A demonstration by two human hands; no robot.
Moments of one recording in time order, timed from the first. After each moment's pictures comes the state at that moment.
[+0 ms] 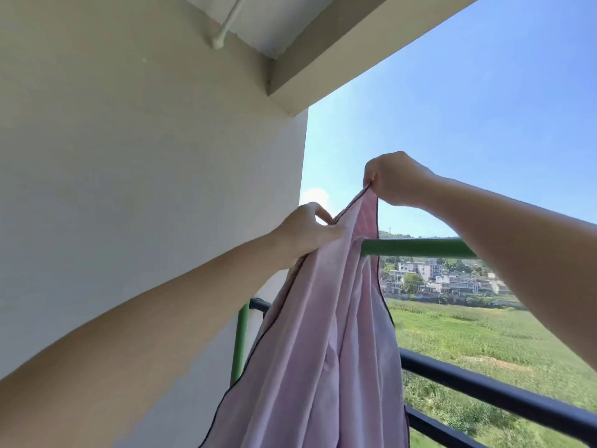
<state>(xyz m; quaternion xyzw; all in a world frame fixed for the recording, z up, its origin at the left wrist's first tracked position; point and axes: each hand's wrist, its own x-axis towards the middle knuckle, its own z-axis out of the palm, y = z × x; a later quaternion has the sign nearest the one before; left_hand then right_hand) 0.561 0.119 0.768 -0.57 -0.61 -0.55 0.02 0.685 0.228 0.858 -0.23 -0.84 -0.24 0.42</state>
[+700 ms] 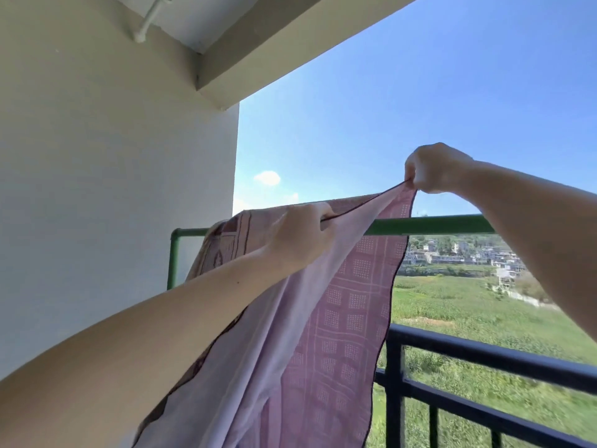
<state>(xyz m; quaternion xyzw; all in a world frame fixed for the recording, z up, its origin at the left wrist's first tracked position) 0.836 0.055 0.744 -0.66 -0.55 -0.45 0.24 1.019 0.175 0.852 -0.43 -0.80 -0.24 0.35</state>
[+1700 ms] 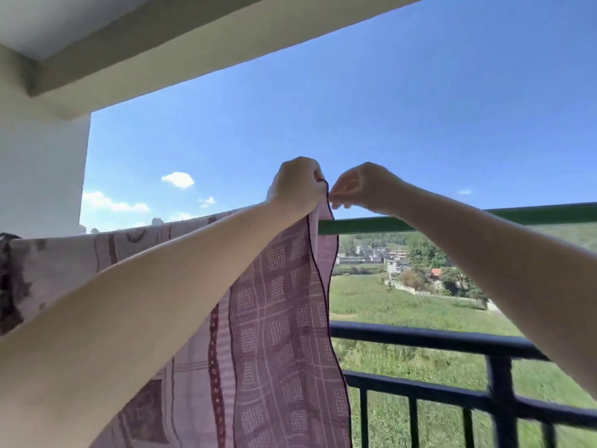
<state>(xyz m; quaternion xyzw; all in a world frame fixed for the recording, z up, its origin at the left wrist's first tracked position) 1.478 -0.047 0.809 -0.70 -0.45 -0.52 0.22 1.621 -0.034 0.814 -0.34 -0.84 -0.07 0.41</state>
